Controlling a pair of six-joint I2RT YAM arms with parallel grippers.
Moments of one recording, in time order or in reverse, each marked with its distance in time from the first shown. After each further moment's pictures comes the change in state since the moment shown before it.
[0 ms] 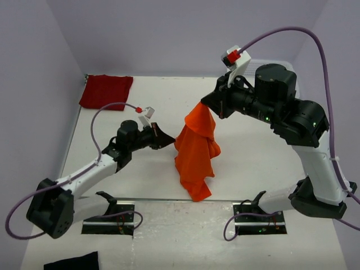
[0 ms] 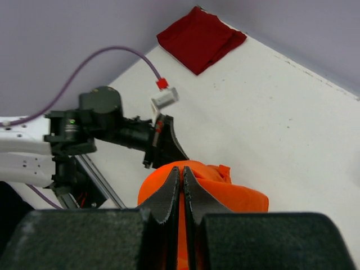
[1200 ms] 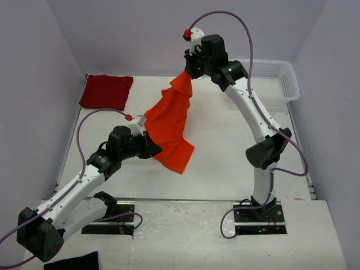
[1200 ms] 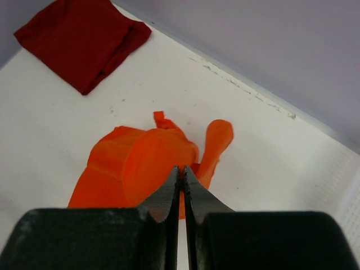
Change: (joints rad) left arm -0.001 -0.327 0.055 -0.552 -0.169 0.133; right arm -0.282 0.618 0.178 0.299 -0.048 -0.201
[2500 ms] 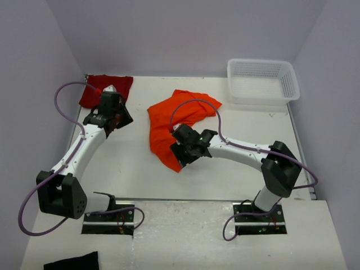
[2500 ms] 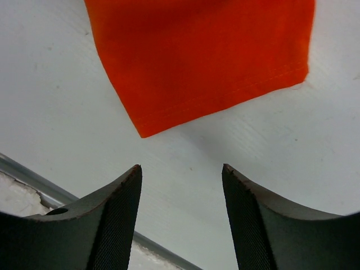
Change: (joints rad) left arm 0.330 0.443 0.455 -0.293 -0.439 0.011; right arm 0.392 -0.331 -1.146 0.109 0.143 0.376
